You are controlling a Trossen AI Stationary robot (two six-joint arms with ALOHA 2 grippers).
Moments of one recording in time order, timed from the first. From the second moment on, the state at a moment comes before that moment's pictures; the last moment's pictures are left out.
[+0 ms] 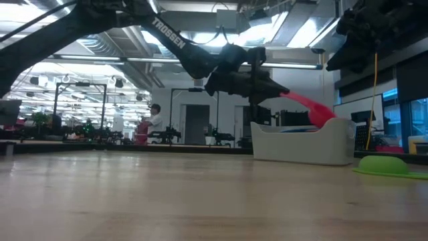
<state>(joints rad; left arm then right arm) 0.45 2.32 1.78 0.15 0.96 -0.73 -0.94 0.69 0.73 -0.74 -0.59 -0.21</state>
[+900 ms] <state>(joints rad) 0.45 2.32 1.78 0.17 0.95 -0.87 -0.94 0.69 0.73 -0.74 -0.59 -0.21</state>
